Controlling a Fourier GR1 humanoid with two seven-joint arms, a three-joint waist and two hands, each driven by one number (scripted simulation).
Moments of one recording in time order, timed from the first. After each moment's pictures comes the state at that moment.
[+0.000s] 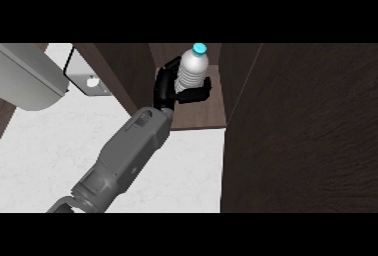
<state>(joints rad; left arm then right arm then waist) -0.93 0.00 -0.36 -0.56 0.54 0.52 -0.39 0.96 -0.21 0.23 -2.47 -0.09 0.19 -0.30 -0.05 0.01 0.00</state>
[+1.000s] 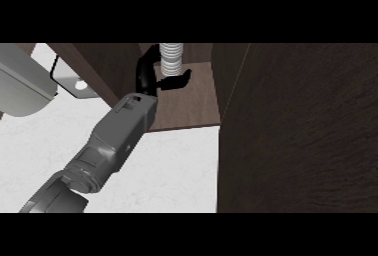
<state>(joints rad) -1.13 0.04 -0.27 -0.14 0.48 0.65 -0.50 0.95 -0.20 0.20 -2.44 -0.12 0.26 -0.33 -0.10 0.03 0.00</state>
